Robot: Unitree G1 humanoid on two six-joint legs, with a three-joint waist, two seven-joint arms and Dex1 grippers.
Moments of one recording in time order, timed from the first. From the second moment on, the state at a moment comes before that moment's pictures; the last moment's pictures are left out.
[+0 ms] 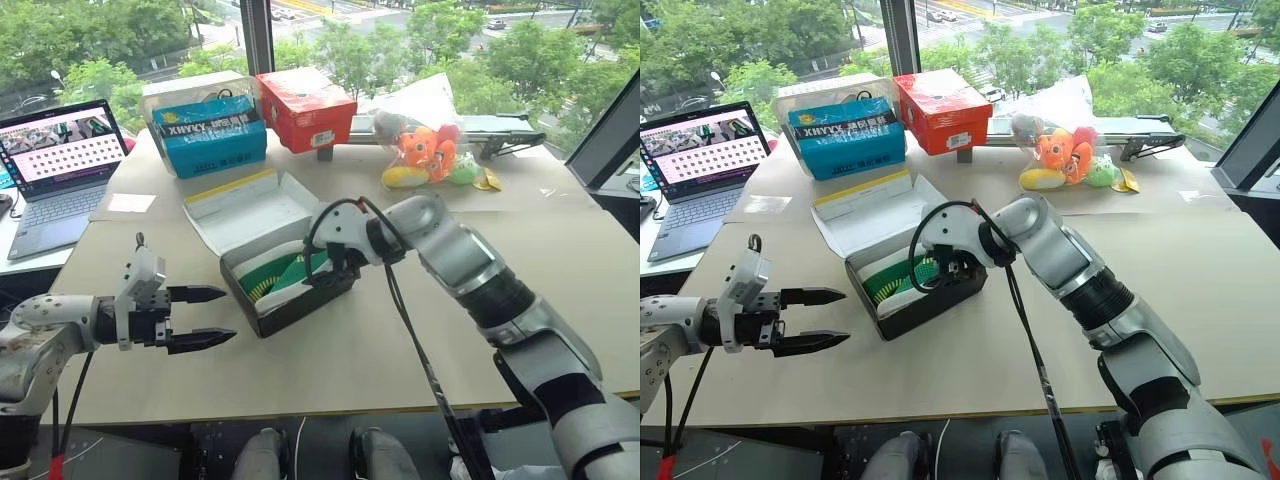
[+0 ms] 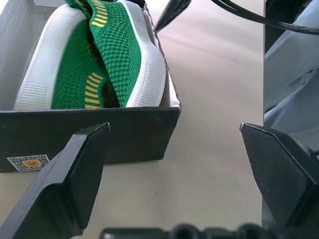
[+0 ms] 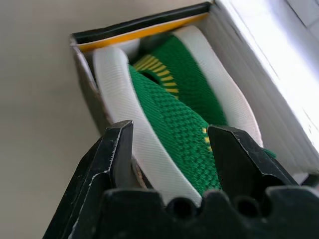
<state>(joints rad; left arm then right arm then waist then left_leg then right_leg) -0.12 0.95 0.24 -0.22 -0.67 0.59 -1.24 -1.06 -0.48 0.56 0.11 0.08 0.43 1.20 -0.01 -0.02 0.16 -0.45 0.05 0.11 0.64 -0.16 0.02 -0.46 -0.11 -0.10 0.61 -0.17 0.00</state>
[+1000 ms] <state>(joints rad) -0.11 0.95 0.24 -0.24 -0.67 0.59 -1.21 -1.13 -0.32 0.58 0.38 -0.10 0.17 1.31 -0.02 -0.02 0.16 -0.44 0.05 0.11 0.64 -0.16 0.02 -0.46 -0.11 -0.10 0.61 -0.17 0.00</state>
